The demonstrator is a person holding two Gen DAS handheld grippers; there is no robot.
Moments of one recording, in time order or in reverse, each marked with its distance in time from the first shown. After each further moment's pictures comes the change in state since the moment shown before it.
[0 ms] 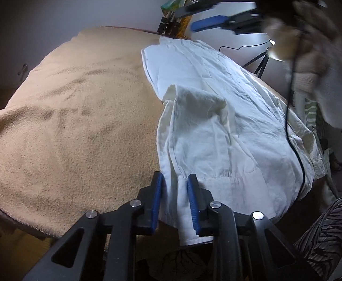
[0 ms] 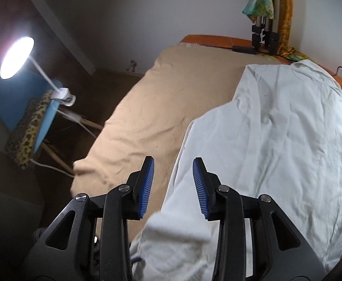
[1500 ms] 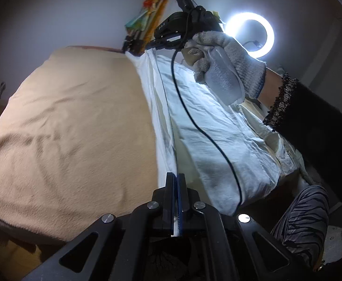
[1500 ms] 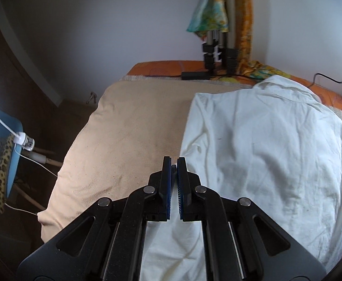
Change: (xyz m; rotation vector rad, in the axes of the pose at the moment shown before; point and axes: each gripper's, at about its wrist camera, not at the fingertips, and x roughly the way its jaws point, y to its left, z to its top) left arm -0.044 -0.039 0.010 0.097 -0.057 -0.170; right arm -0.005 -0.096 0.046 0.140 -0.160 -0.118
